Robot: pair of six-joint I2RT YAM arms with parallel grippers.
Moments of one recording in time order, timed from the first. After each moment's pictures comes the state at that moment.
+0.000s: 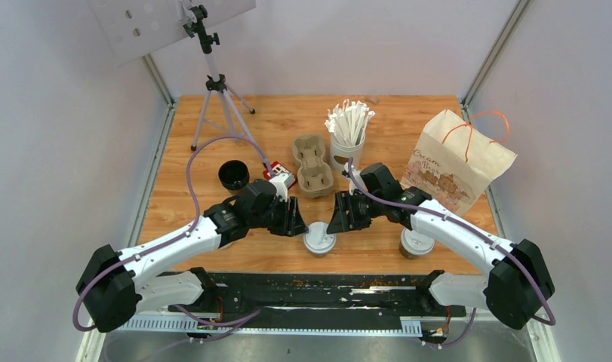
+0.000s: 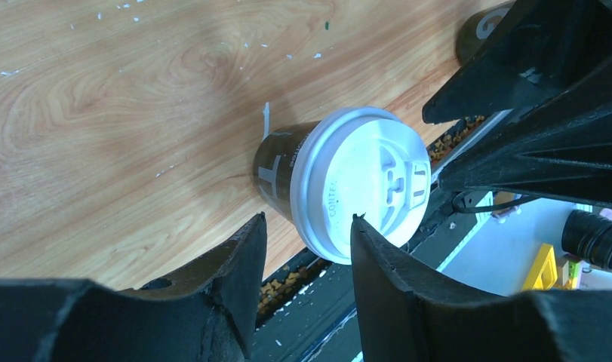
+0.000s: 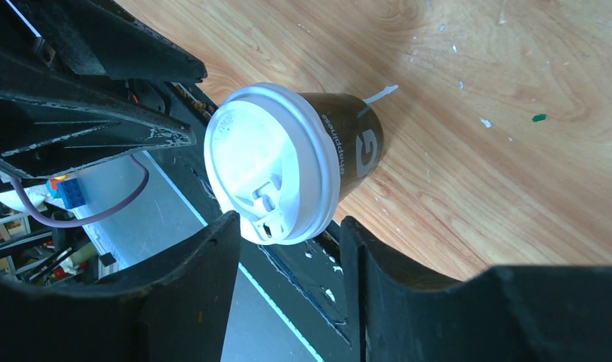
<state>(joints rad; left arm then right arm) -0.82 1.09 0.68 -0.27 0.21 -0.66 0.66 1.22 0.82 -0.48 -0.50 0.49</state>
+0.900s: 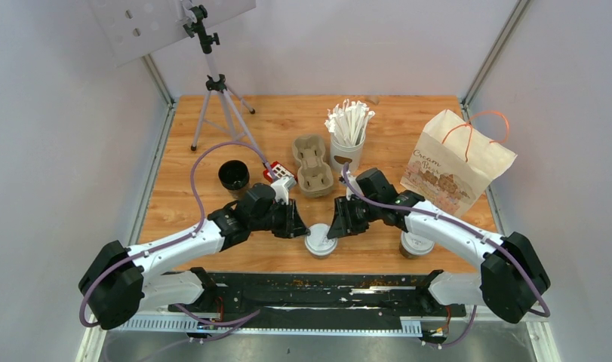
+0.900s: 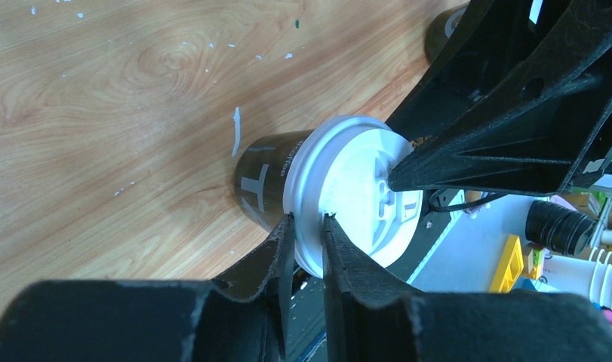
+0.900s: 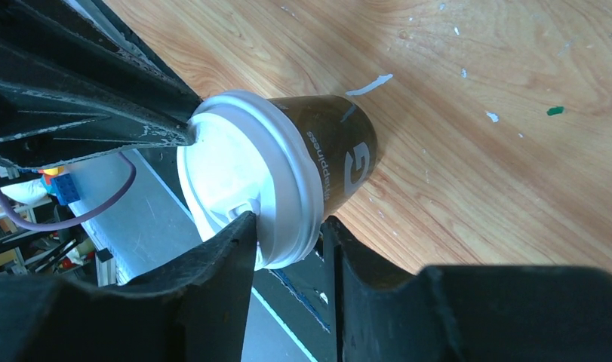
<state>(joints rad) -0.81 1.13 0.58 -0.08 0.30 -0.71 0.68 1.27 0.77 -0.41 -0.50 0.51</state>
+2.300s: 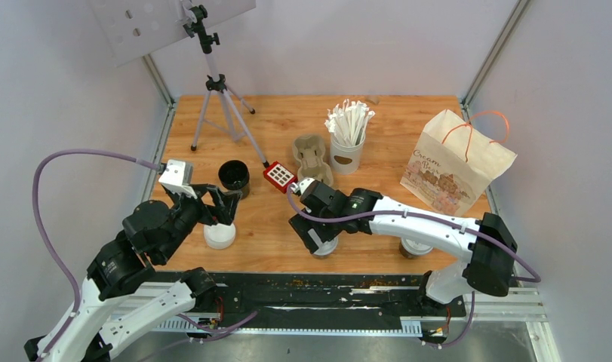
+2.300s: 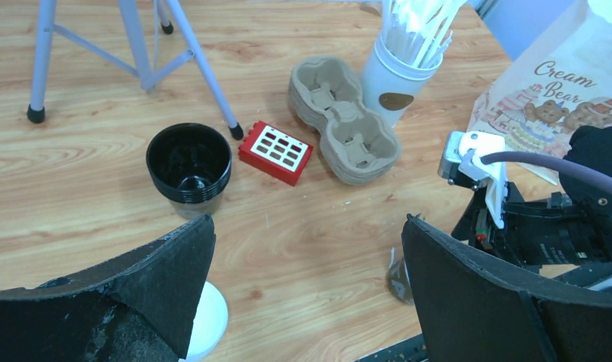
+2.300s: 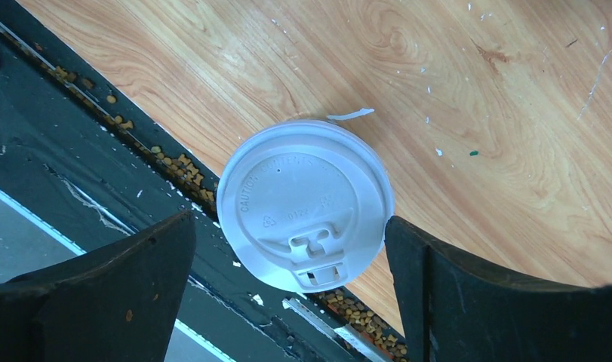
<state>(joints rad) -0.82 0.48 1.02 -0.74 -0.41 -0.34 1.10 1.47 1.18 -0.76 0.08 0.34</state>
